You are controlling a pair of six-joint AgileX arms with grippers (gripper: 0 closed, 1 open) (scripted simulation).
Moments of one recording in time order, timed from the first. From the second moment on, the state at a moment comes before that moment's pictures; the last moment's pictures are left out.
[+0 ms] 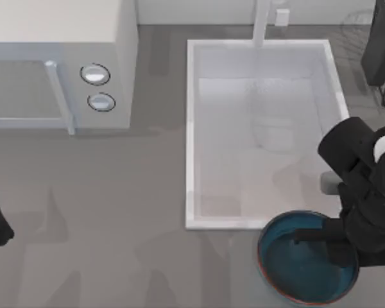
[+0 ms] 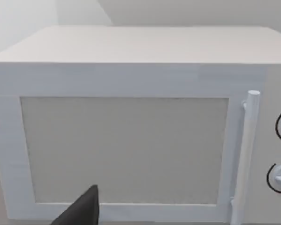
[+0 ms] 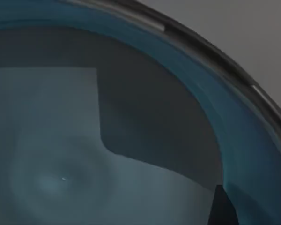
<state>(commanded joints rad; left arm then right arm) 0.00 0.00 0.00 0.00 0.00 0.00 0.51 1.65 0.84 -0.77 0.00 0.52</state>
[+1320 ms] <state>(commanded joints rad) 0.00 0.00 0.00 0.00 0.00 0.00 0.50 1.57 1.40 -1.44 0.00 0.51</state>
